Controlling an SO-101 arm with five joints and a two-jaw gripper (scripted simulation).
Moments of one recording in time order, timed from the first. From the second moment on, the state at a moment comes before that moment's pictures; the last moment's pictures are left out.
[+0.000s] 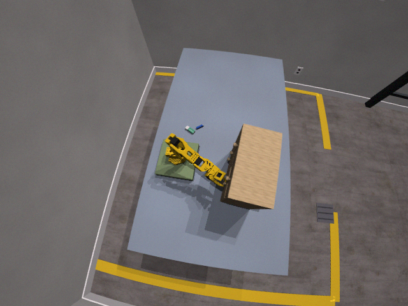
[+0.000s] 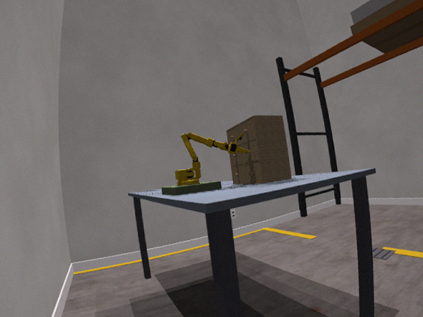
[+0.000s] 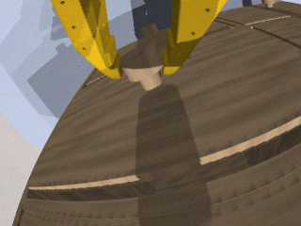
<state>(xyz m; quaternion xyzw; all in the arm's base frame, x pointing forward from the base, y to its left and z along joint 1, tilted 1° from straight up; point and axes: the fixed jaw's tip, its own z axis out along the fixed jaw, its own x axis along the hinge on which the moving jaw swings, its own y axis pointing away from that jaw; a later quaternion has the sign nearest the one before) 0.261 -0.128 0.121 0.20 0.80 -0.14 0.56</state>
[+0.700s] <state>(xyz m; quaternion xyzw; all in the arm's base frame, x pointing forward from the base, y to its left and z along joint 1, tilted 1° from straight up) 0.261 -0.128 0.121 0.20 0.80 -0.14 0.56</state>
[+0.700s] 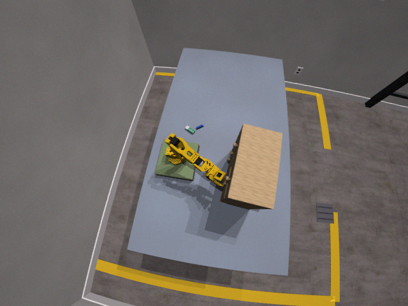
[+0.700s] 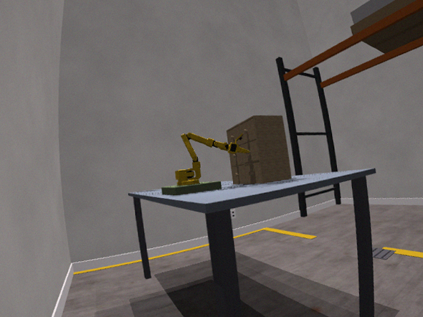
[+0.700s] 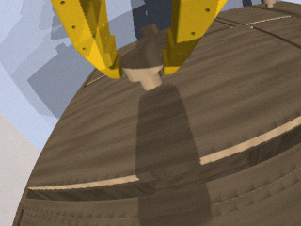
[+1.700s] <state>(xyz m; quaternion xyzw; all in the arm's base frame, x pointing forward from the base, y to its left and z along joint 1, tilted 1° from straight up) 0.261 -0.128 0.121 0.20 0.80 -0.14 0.56</state>
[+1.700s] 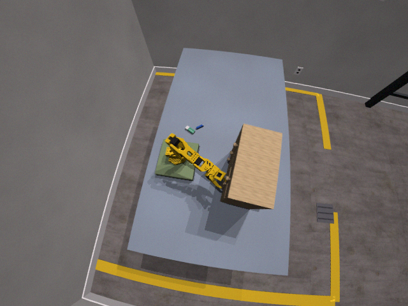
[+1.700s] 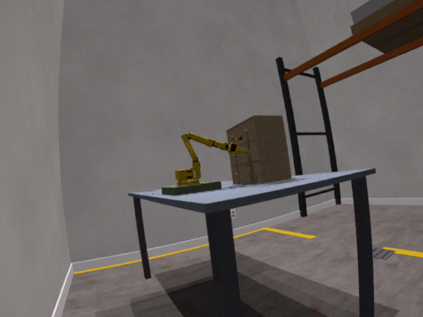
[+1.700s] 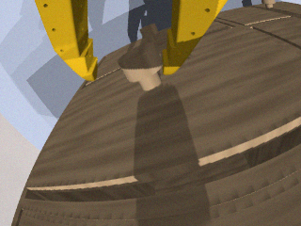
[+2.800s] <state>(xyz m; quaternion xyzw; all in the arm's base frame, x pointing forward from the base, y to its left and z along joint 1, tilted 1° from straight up) 0.216 -0.121 0.128 0.21 0.78 -0.16 0.56</state>
